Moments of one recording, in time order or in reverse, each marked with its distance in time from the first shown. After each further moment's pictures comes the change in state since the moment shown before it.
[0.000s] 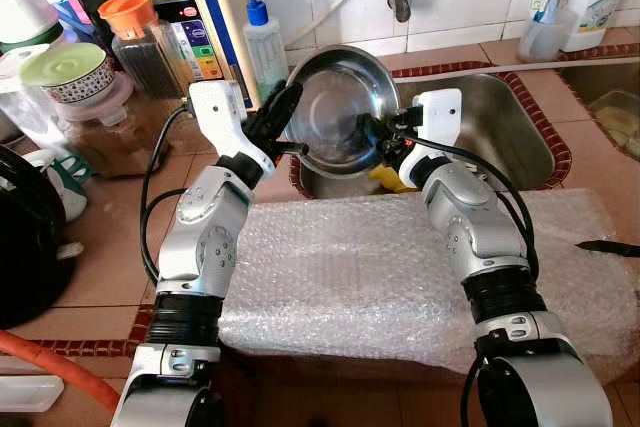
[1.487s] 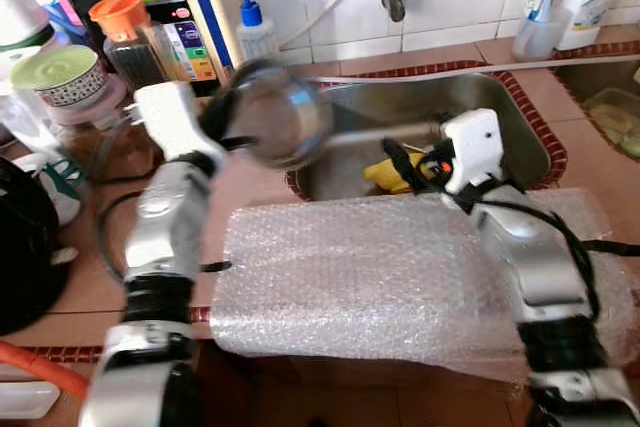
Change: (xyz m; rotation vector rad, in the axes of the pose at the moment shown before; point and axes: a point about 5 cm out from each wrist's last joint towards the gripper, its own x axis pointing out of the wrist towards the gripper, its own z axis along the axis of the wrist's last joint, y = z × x) left arm -0.004 0.047 0.008 0.071 0.003 0.221; right arm -0.045 -0.021 0.007 -0.293 -0.035 0.040
